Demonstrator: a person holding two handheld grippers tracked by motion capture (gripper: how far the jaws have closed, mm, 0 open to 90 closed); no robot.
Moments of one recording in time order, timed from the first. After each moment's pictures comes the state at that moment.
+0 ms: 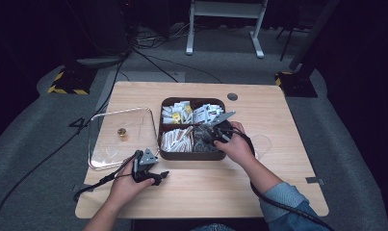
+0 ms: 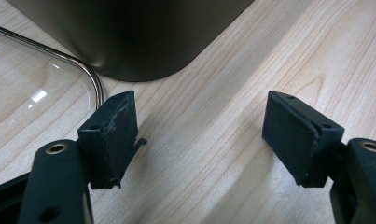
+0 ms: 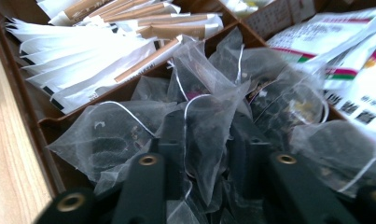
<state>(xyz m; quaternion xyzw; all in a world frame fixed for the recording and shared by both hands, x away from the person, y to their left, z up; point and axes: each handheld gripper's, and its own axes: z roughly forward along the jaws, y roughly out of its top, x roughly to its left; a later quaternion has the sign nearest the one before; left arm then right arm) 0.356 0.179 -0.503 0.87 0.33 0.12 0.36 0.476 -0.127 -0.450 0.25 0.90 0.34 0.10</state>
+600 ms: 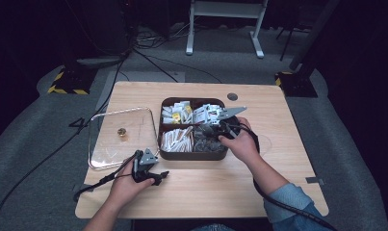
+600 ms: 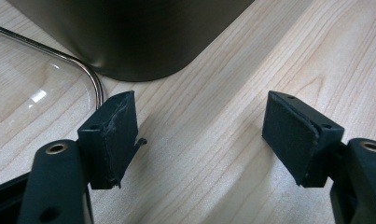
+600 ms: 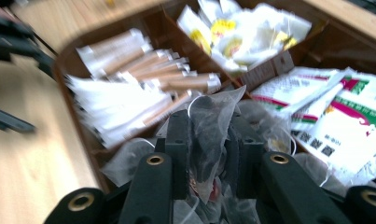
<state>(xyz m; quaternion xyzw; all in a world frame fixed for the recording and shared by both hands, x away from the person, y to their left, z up) 0.356 0.179 -0.503 0.87 0.33 0.12 0.36 0.468 -0.141 -0.417 0.25 0.87 0.42 0.09</state>
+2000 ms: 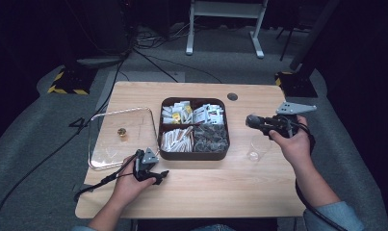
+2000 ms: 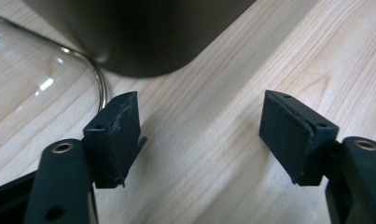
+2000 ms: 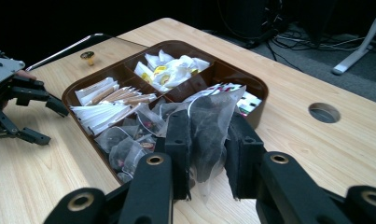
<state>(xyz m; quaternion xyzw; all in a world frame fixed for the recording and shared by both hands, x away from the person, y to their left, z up) 0.354 0.174 -0.496 0.87 0.34 0.13 0.33 0.430 -0.273 -0.352 0.31 0.80 0.49 0.15</state>
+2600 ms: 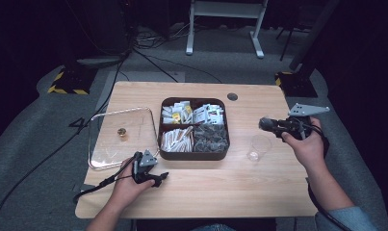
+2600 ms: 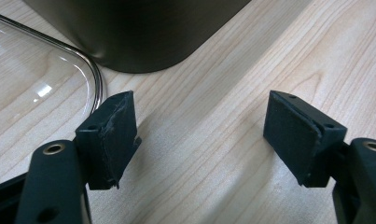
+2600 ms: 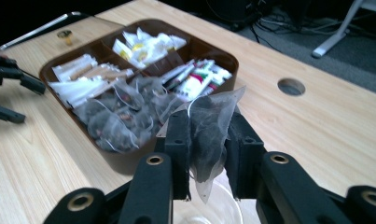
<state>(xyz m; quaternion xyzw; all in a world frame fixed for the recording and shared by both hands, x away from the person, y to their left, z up) 0.349 0.178 -0.502 0.86 0.34 0.13 0.35 0.423 -0.305 -0.351 0.33 0.81 0.45 0.17</state>
